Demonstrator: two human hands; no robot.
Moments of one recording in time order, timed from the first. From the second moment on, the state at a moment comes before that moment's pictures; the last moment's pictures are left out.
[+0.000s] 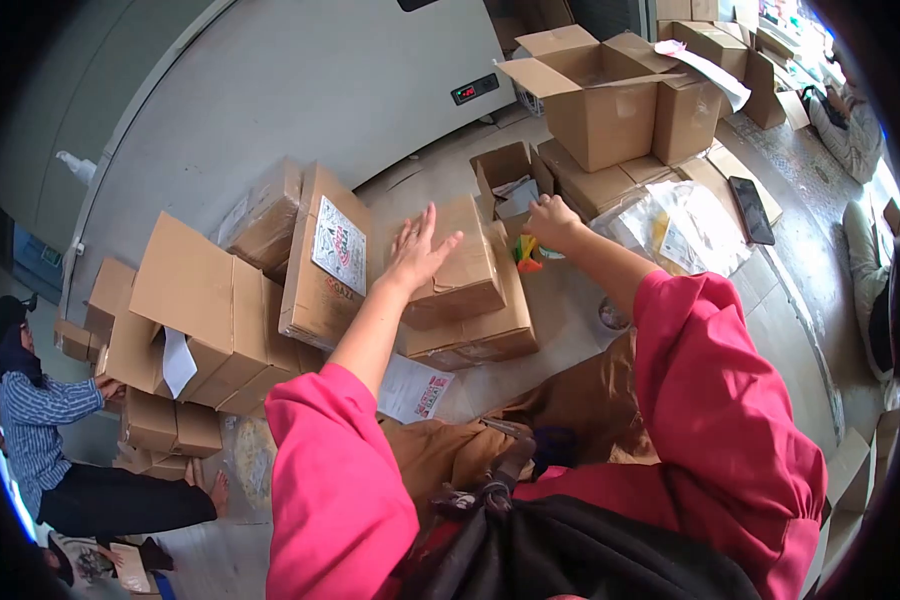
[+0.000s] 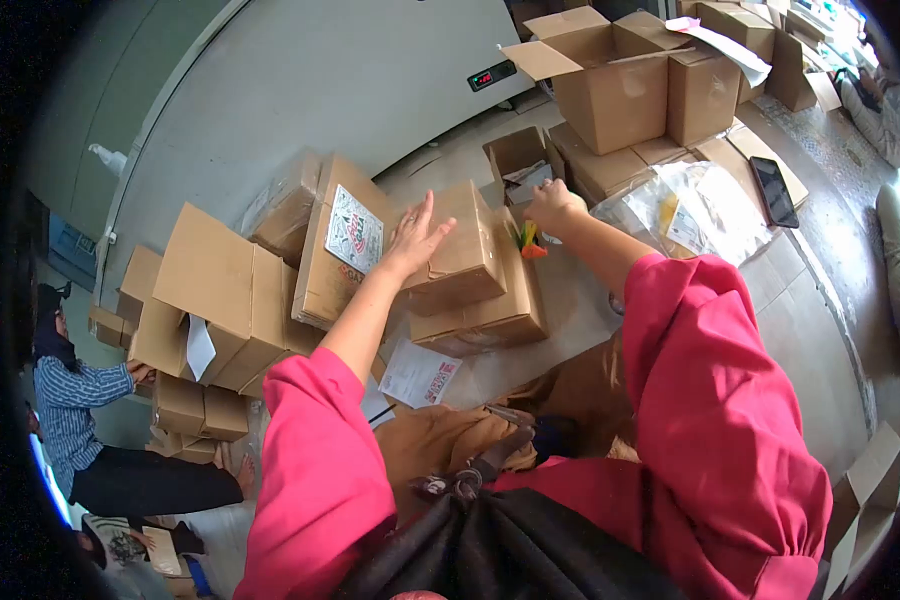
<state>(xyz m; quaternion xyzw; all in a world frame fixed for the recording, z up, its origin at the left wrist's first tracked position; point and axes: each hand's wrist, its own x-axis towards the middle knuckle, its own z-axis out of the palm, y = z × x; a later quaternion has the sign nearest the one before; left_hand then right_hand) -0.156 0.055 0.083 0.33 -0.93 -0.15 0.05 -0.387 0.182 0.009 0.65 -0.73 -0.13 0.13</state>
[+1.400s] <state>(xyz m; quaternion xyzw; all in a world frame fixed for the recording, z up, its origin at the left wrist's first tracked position) 0.100 0.005 0.047 0.31 -0.26 -0.77 0.50 -0.295 0.225 0.233 0.72 -0.66 0.20 0.09</state>
